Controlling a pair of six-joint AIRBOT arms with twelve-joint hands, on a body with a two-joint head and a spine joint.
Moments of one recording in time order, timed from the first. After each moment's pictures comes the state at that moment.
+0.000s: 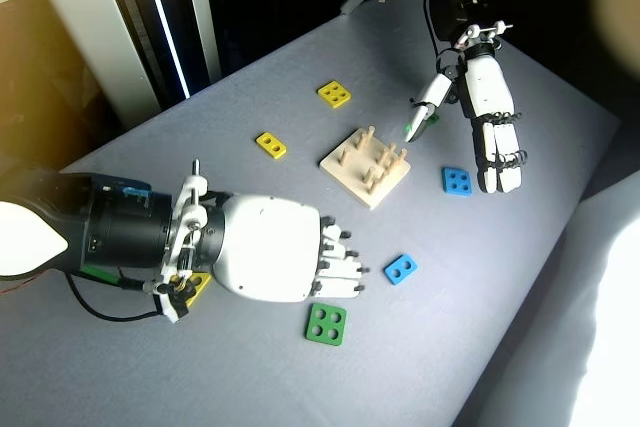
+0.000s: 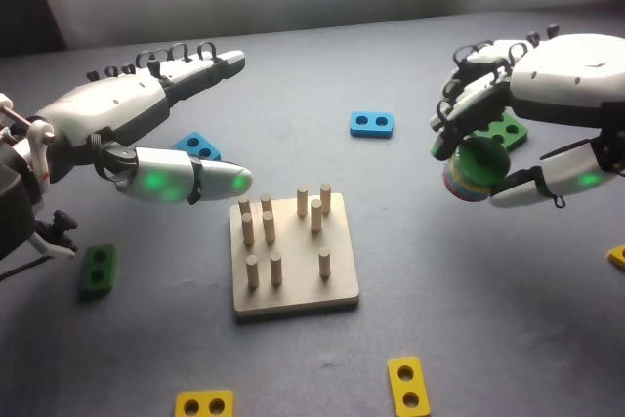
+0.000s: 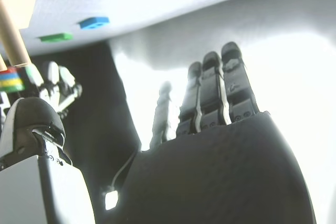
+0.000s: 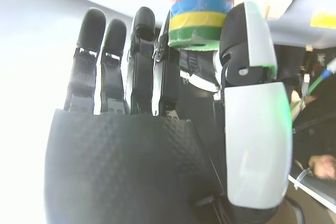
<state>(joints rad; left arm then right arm) 0.88 -1.12 1.31 -0.21 -0.67 0.60 -0.67 -1.06 1.32 -0.71 0.53 -0.08</state>
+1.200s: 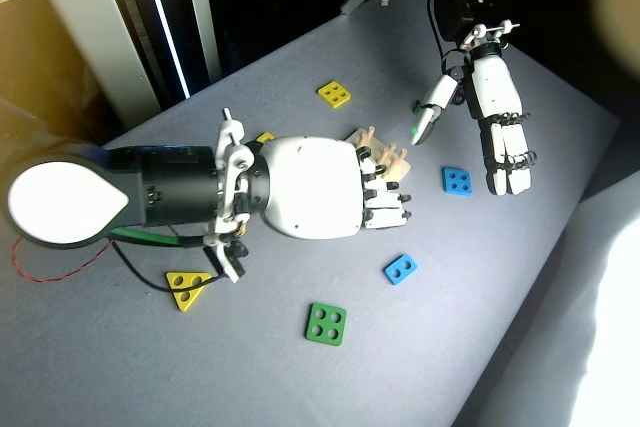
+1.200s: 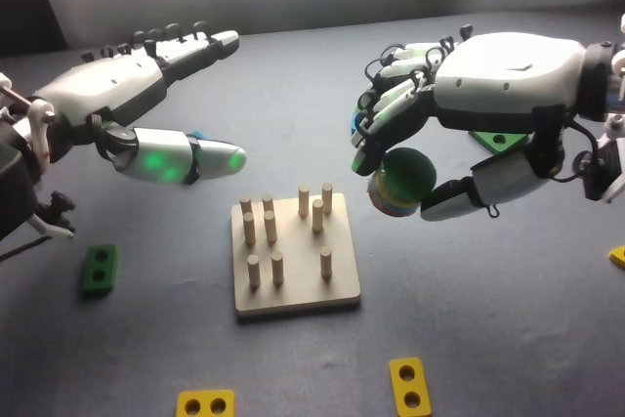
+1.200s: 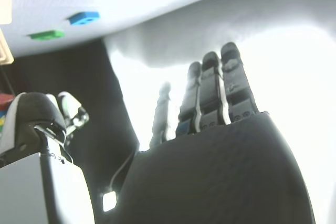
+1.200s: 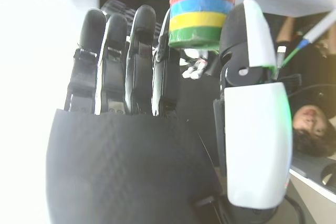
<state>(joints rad) 0.83 -1.13 1.34 -0.22 -0.64 0.63 -0.59 -1.15 1.33 -0.88 0.60 0.02</state>
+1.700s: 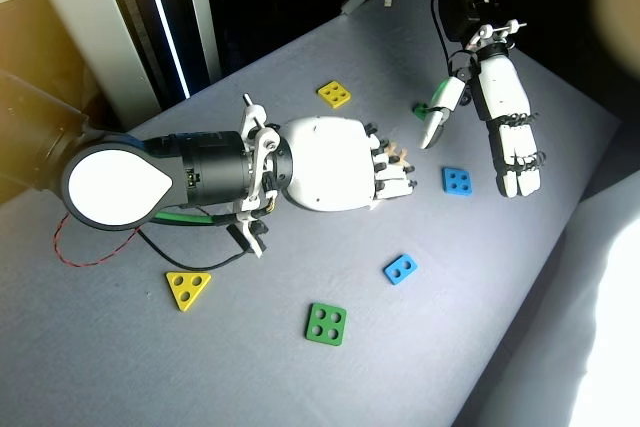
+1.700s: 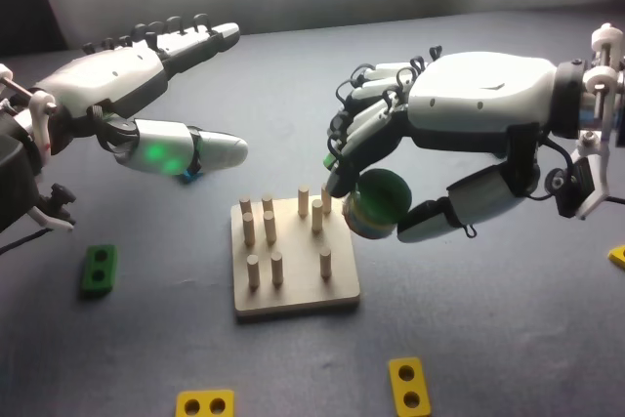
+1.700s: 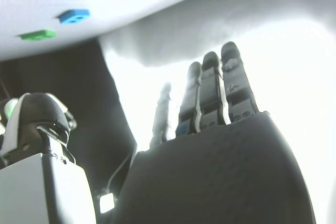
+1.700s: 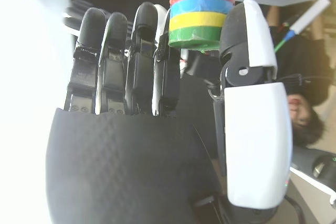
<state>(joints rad) 0.81 -1.13 1.35 -0.22 -0.62 0.63 -0.60 -1.19 1.33 -0.90 0.64 0.06</state>
